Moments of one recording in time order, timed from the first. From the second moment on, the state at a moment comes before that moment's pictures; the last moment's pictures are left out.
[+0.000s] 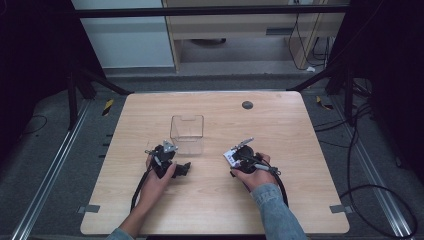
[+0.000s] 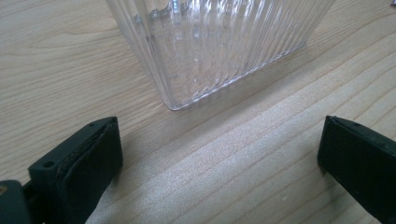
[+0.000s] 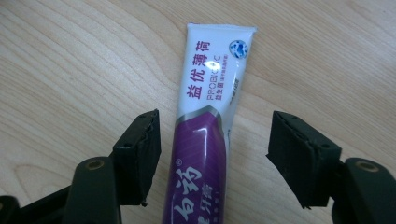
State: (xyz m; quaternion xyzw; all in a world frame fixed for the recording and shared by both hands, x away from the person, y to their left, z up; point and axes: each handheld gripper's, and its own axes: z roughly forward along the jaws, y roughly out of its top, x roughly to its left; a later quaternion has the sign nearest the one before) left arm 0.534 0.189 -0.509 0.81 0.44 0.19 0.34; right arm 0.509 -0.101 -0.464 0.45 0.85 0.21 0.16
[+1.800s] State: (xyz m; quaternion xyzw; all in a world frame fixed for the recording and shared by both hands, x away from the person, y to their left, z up) left arm 0.534 0.189 -0.509 0.81 0.44 0.19 0.34; right arm 0.526 -0.086 -0.472 0.47 0.86 0.17 0.11
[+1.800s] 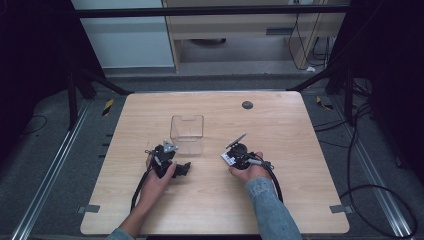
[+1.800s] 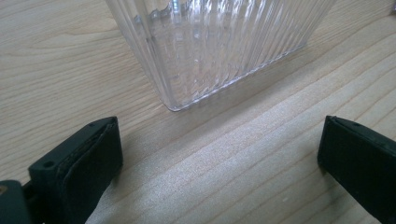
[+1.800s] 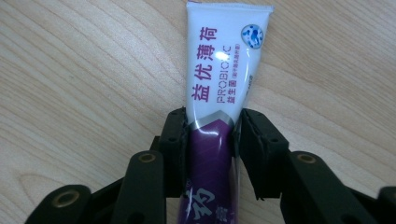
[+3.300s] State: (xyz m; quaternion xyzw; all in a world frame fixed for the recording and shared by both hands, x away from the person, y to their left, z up) left arm 0.535 0.189 -0.509 0.81 0.44 0.19 0.34; right arm 0.533 -0.102 -0.415 0.47 0.81 0.31 0.18
